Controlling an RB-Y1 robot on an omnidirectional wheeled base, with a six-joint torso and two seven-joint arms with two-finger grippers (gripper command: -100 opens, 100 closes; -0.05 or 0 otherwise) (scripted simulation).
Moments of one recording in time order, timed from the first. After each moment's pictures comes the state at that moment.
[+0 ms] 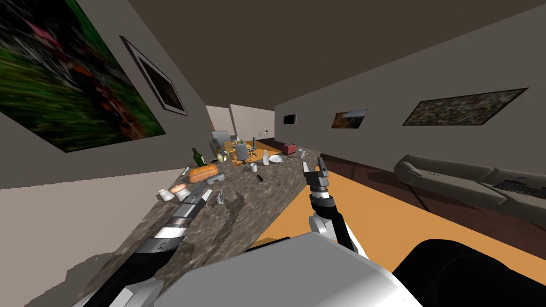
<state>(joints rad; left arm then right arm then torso) 0.62 0.58 0.05 -2.24 0.24 -0.28 -0.06 0.52 -0.05 0.05 -2.34 -0.07 -0.53 -0.16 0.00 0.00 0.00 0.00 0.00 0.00</state>
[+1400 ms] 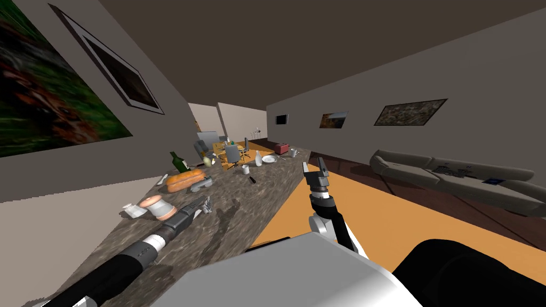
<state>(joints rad) 0.75 0.99 0.11 -2.18 0.49 0.01 -0.03 0.52 -0.05 0.05 -2.34 -0.07 -0.53 -0.16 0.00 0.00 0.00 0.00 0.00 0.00</state>
